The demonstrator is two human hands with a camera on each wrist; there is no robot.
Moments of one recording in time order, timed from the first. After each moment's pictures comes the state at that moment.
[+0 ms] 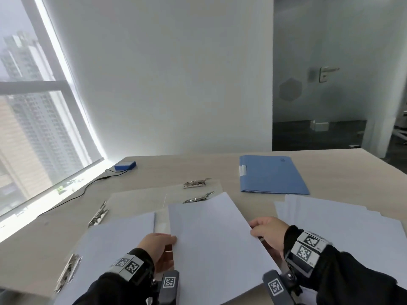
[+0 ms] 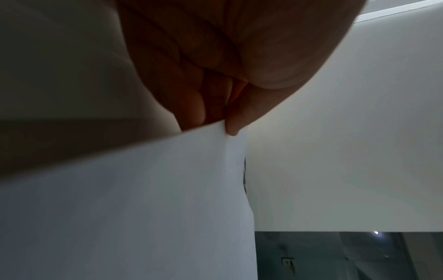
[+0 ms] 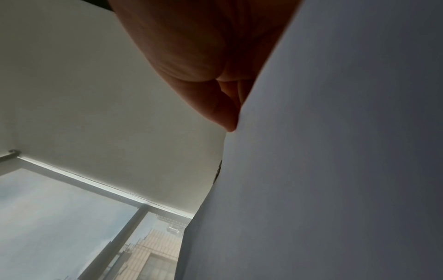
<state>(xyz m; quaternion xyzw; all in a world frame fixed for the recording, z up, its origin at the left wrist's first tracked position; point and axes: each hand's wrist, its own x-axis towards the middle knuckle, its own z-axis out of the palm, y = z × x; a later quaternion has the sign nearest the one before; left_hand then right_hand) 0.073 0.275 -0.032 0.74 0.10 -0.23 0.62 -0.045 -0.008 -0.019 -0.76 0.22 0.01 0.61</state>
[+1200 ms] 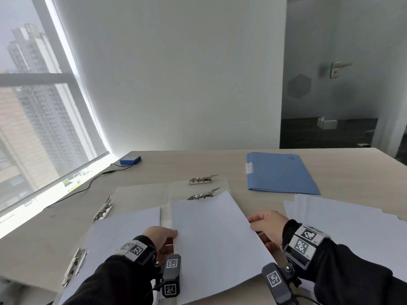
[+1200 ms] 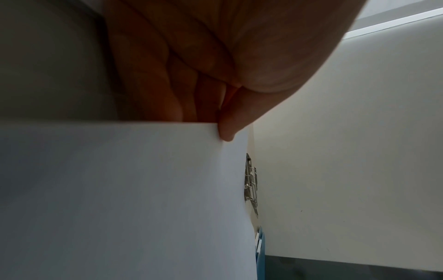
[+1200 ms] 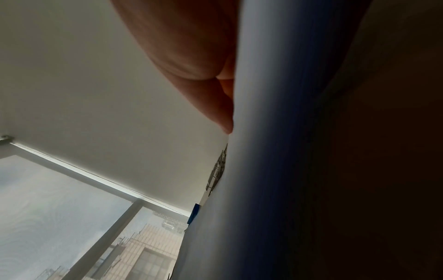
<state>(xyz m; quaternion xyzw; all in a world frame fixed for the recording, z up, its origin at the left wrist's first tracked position) 0.105 0.281 -0.033 0.75 0.14 -0.25 0.60 -0.013 -0.006 -0.025 -0.74 0.25 0.04 0.62</state>
